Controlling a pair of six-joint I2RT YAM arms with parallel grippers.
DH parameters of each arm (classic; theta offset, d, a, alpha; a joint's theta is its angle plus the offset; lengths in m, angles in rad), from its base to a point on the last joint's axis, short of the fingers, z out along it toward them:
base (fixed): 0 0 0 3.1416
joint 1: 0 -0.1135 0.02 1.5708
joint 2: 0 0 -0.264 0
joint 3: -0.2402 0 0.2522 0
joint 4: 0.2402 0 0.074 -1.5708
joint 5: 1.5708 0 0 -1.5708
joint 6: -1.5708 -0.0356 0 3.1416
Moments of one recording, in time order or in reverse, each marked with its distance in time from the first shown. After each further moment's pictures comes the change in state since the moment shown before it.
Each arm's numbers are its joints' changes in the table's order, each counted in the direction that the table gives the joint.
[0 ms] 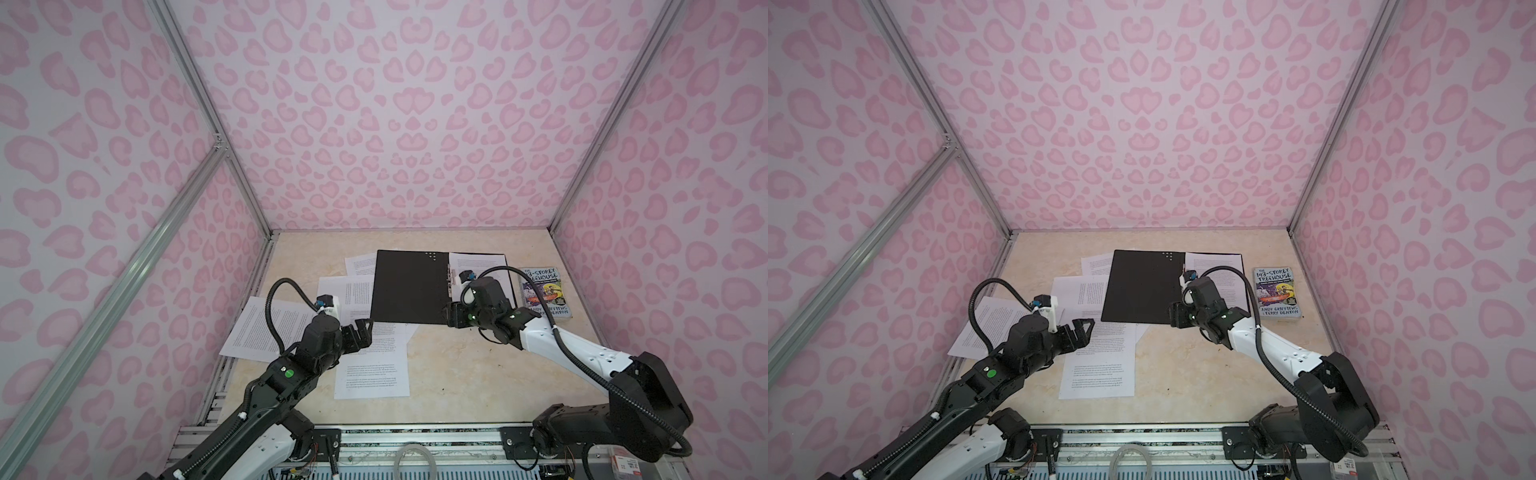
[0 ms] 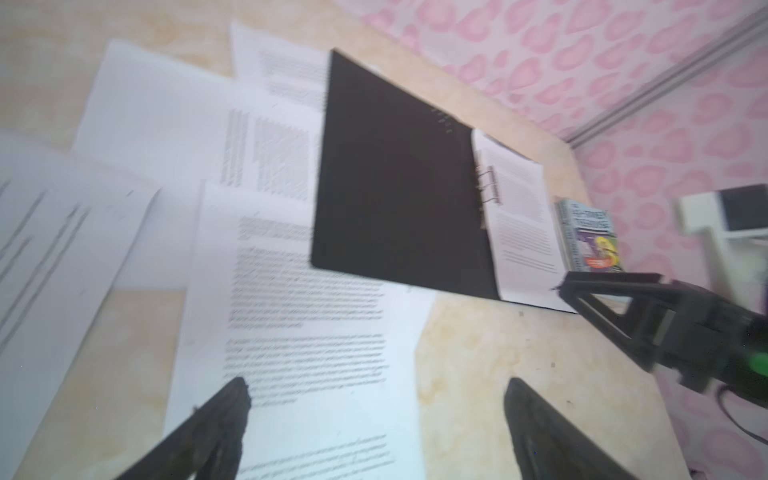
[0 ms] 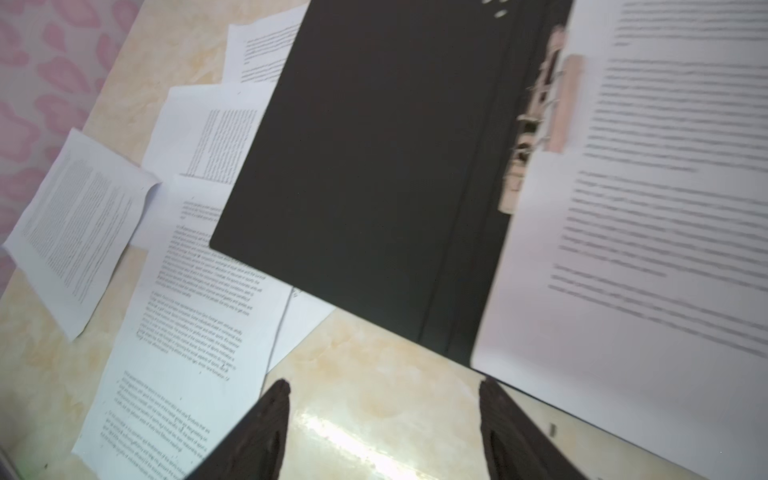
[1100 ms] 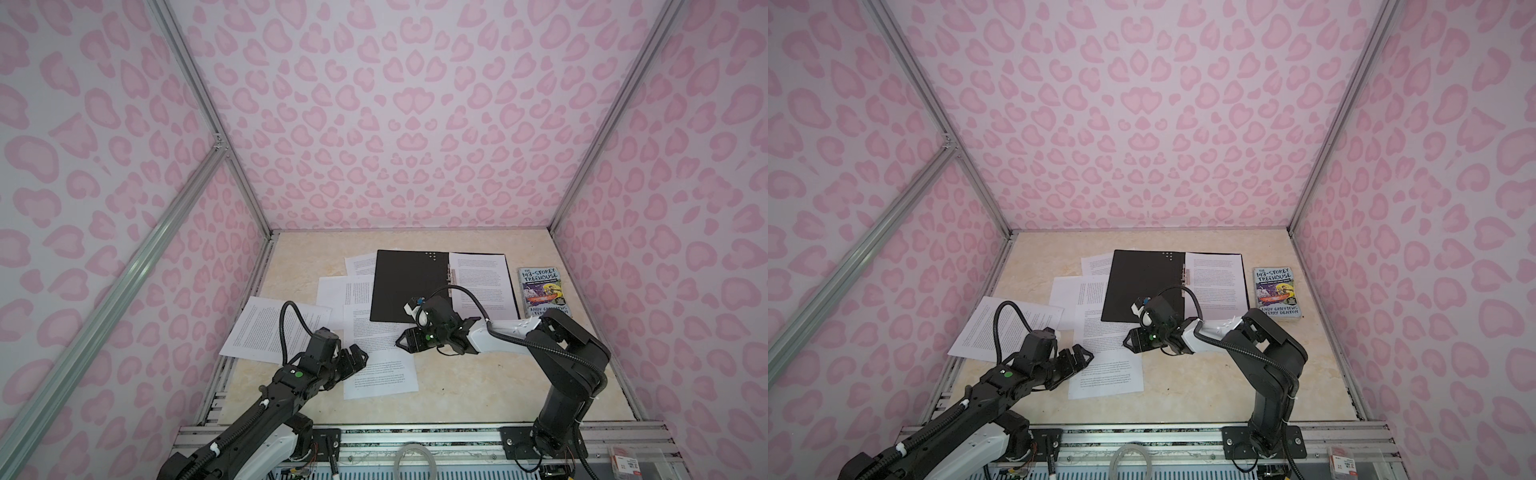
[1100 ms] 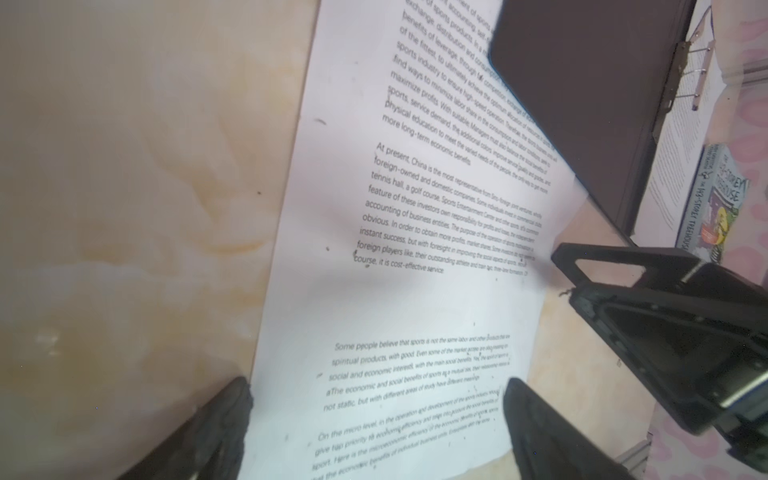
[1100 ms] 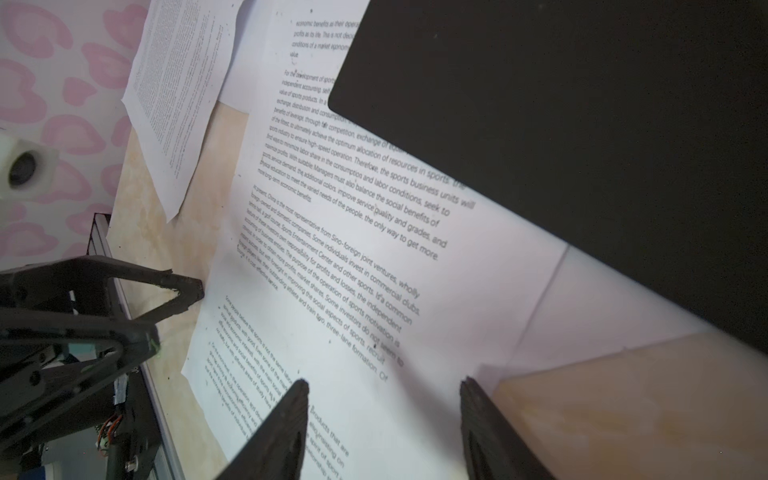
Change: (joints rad) left arm -0.117 0.144 0.203 -0.050 0.311 0.151; right arm -0.194 0.406 -0.069 -0.265 -0.256 -0.132
